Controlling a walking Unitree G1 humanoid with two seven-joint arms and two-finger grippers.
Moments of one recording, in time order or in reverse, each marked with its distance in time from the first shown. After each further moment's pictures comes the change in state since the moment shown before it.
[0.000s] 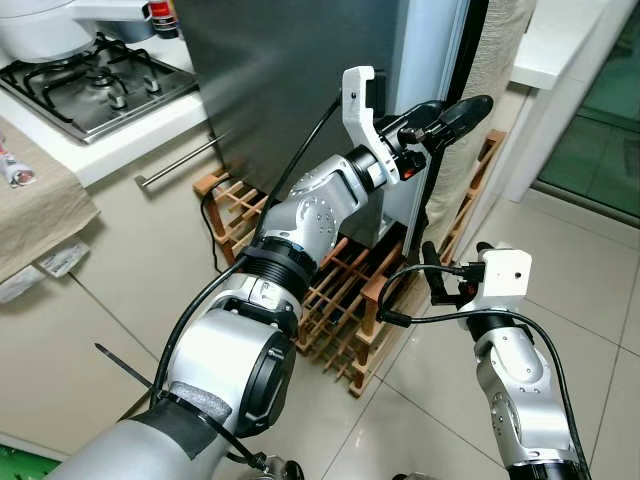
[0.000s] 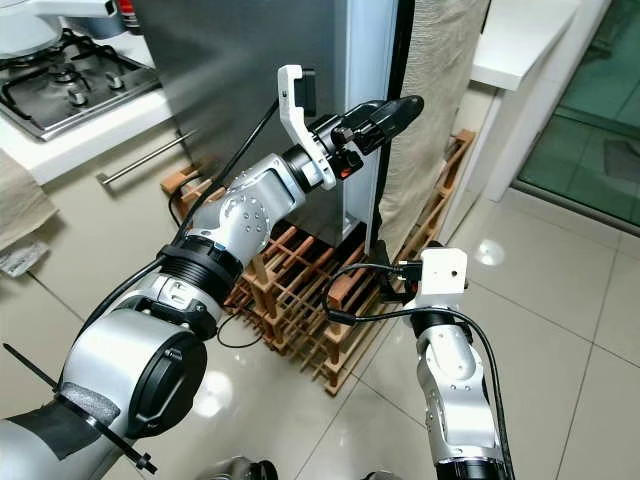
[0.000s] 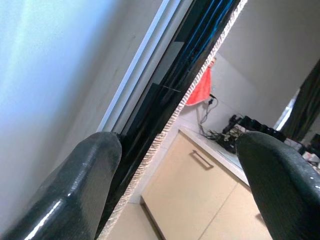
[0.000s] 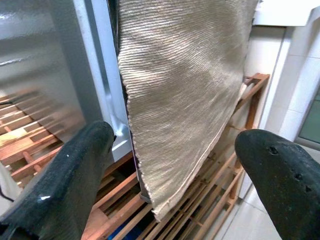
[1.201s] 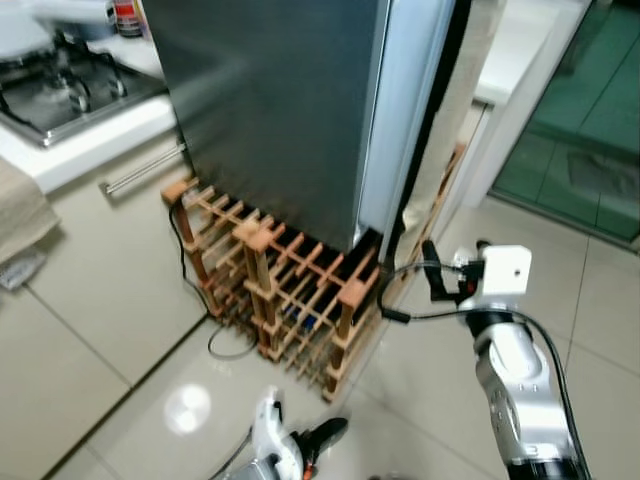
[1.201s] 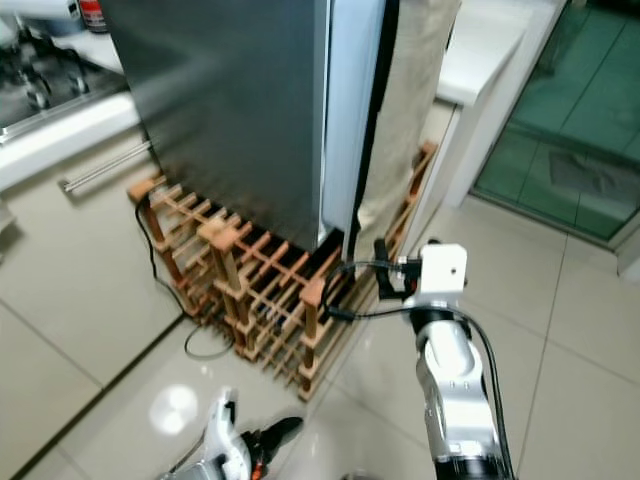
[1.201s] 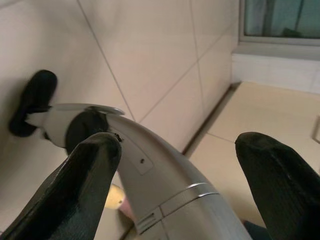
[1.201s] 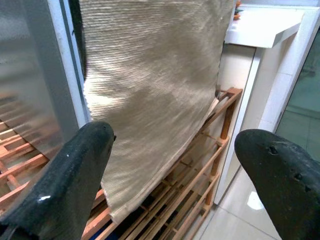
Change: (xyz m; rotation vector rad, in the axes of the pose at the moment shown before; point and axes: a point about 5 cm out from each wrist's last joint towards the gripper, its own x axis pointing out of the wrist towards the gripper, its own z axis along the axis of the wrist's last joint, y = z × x) left arm -0.324 -0.023 -0.275 -0.912 0.450 1.007; right arm 0.002 0.002 0.002 0.000 -0.006 0.006
